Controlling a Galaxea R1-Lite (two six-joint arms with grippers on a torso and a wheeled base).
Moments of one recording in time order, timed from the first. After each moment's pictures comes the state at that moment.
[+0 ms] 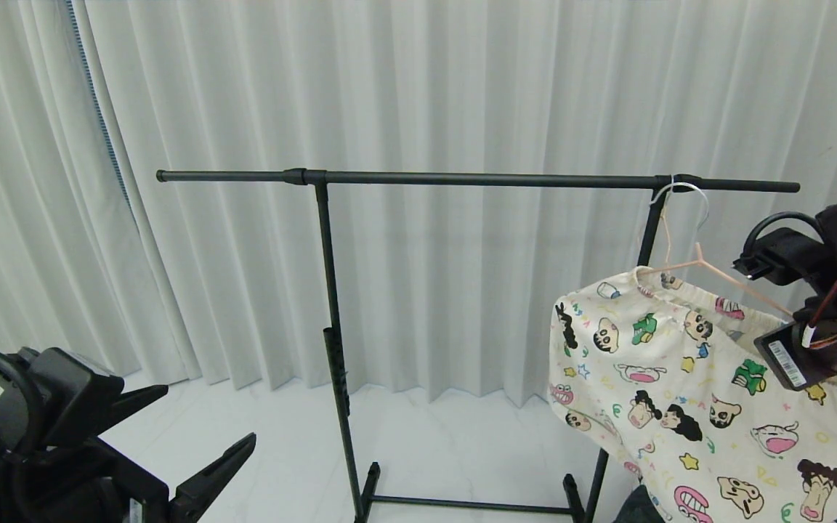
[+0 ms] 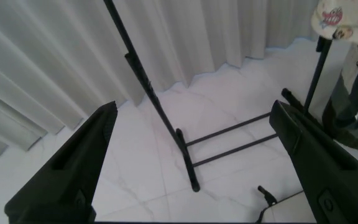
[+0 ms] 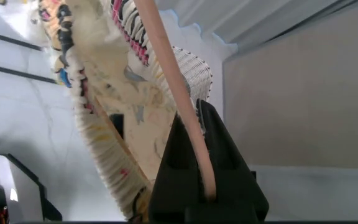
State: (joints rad) left arm -0.41 1.05 -0.26 -0.43 0.07 0.22; right arm 0.36 1.44 -1.00 0.33 -0.50 -0.15
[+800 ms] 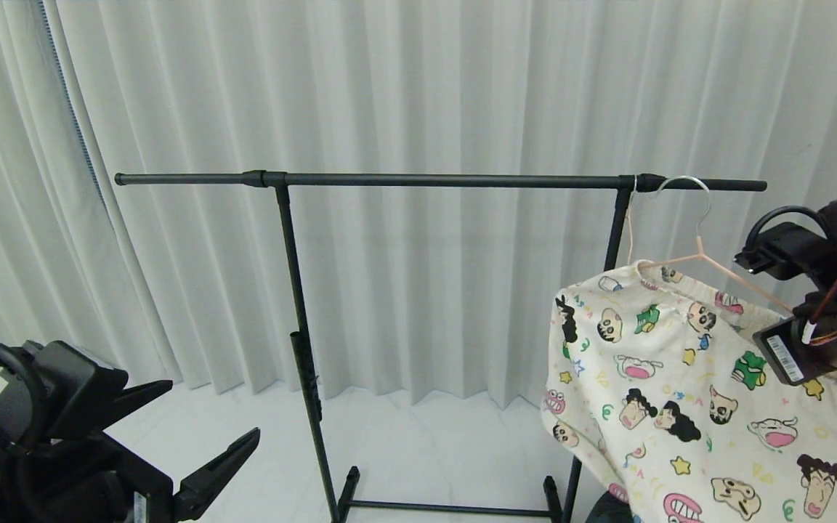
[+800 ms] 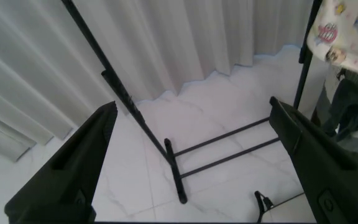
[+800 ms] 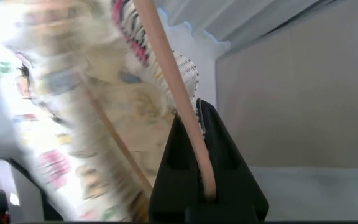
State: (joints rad) left arm -0.41 1.05 -0.27 -0.43 0.07 0.21; right arm 0.38 1.43 -1.01 0.31 -0.50 -0.13
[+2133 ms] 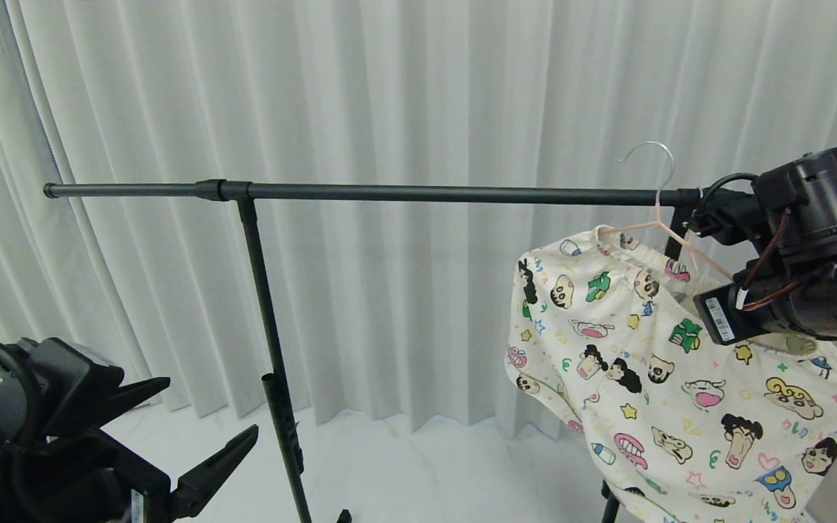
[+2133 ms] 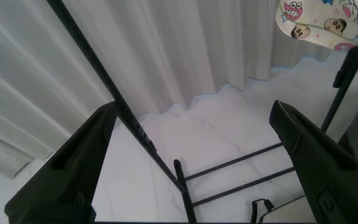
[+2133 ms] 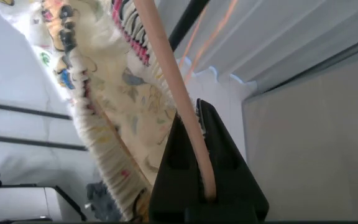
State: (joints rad) left arm -0.41 1.06 -0.28 -0.43 0.07 0.22; right arm 0.46 1.56 -1.16 0.31 -0.50 -0.01
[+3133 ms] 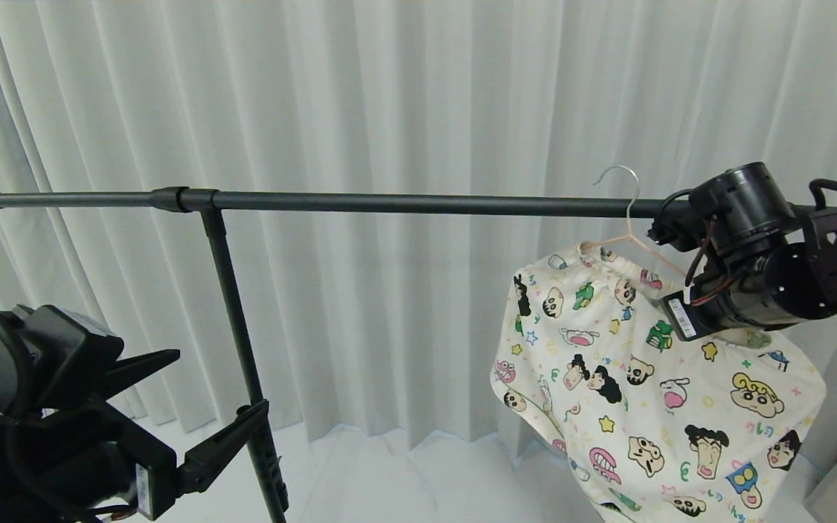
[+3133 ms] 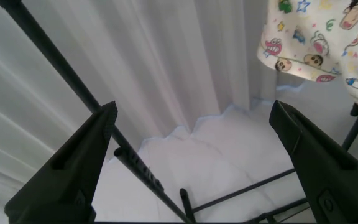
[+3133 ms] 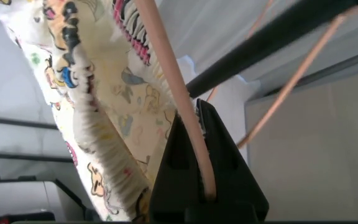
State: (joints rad) left arm -0.44 1.07 -0.35 -0.43 0.07 0.23; right arm 0.44 1.72 -1.29 0.38 -0.50 0.01
